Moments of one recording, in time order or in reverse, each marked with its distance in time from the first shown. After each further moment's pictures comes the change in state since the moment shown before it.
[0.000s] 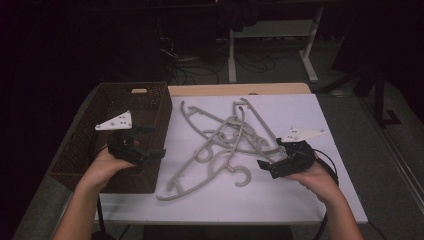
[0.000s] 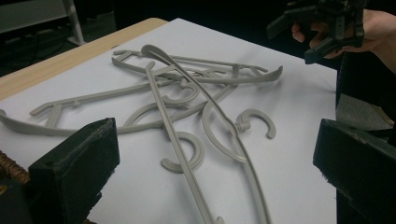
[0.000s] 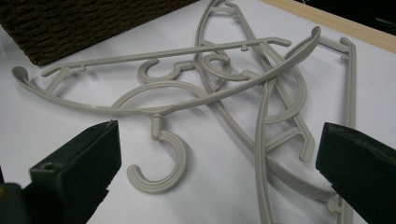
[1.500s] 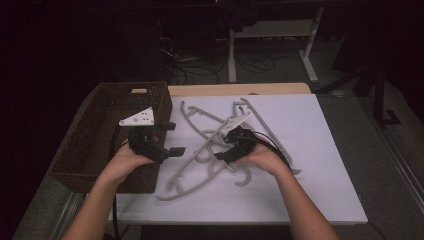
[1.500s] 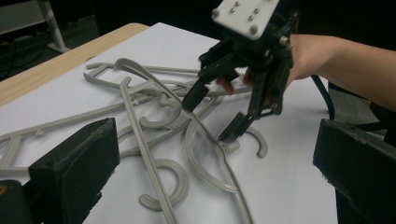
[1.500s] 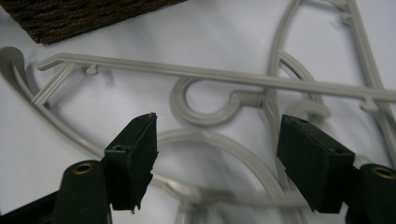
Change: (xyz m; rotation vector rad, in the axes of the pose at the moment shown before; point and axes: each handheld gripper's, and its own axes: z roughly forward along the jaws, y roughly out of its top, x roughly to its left) left arm -0.011 0.020 0.043 0.002 -0.052 0.044; right arm 0.031 0.063 0.133 0.205 0.191 -0.196
